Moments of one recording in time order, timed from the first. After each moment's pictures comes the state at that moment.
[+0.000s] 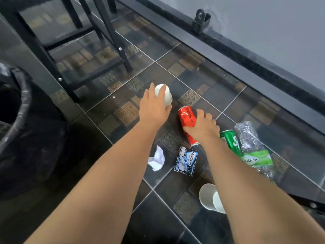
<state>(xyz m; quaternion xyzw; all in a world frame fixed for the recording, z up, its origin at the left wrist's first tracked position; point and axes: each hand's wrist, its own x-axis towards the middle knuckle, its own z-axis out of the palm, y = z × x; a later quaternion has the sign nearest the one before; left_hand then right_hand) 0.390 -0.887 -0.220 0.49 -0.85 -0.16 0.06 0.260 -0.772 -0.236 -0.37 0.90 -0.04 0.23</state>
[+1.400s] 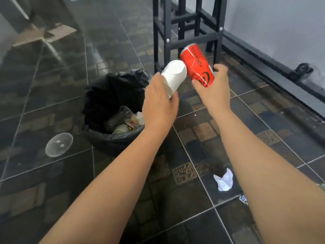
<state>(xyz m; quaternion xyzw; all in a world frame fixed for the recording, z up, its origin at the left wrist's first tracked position) 0.618 -0.879 -0.070 0.64 -0.66 -0.05 0.40 0.466 -0.915 -0.077 -0.53 0.69 -0.47 0.16</state>
